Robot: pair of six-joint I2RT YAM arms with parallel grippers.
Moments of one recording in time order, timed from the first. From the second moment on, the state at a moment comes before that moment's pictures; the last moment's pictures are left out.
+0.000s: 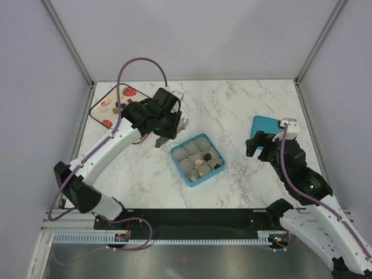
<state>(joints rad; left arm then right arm) -0.72 1.50 1.58 -1.05 -0.11 -0.30 0.53 0.59 0.79 -0.59 0.37 0.44</state>
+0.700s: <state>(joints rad) -0.12 1.63 1.51 -0.88 -0.16 -0.32 0.53 0.55 0.77 -0.59 0.36 0.44</state>
